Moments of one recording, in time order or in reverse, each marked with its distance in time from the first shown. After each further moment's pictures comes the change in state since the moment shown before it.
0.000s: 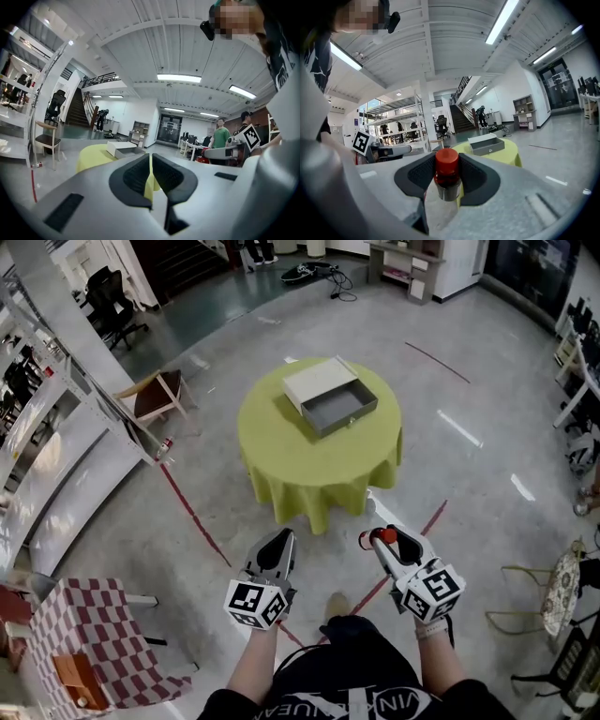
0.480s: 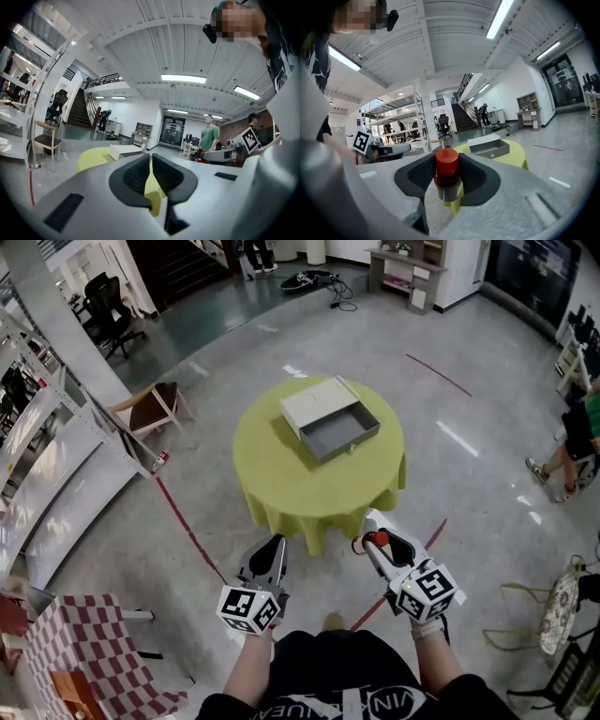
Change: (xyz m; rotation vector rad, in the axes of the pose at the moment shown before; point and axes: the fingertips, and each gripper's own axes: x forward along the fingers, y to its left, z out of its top) left arm 0.060 0.045 0.018 -0.016 -0.023 0.025; right arm 0.068 -0.045 0.021 0.003 0.011 0.038
